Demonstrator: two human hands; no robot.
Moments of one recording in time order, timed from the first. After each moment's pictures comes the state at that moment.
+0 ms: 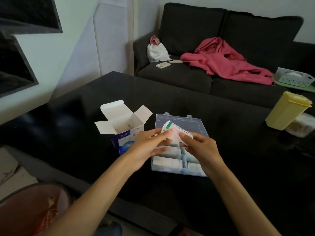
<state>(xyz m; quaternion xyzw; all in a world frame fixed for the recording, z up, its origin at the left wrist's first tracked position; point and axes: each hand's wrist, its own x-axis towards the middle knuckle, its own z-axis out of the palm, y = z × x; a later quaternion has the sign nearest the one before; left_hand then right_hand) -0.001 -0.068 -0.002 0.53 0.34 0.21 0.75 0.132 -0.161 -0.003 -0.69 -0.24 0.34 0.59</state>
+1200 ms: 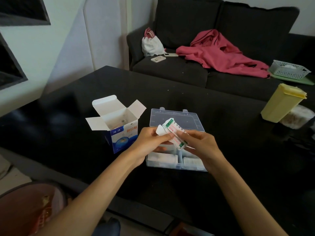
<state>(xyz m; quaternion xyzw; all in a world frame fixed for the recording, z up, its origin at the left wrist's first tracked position) 0.016 -0.070 -0.013 0.64 0.32 0.19 0.67 0.140 -0.169 -0.003 -0.70 -0.24 0.36 0.56</state>
